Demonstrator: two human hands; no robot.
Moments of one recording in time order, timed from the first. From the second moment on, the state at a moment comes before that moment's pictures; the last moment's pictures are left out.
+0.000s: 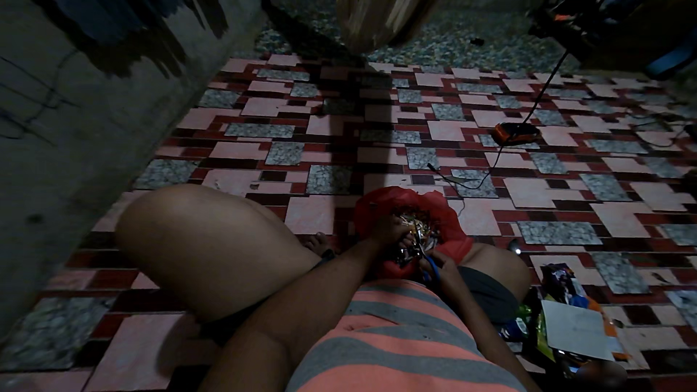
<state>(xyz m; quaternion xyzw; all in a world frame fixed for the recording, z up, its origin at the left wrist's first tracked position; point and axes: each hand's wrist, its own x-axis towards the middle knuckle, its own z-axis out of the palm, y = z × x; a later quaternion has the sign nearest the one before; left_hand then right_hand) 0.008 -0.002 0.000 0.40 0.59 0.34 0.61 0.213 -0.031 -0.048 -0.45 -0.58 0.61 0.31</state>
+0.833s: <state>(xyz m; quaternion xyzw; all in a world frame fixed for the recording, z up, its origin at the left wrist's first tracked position) 0.012 -0.004 -0.001 0.42 0.58 0.31 0.63 0.213 -0.030 -0.053 -0.45 -0.58 0.59 0.33</state>
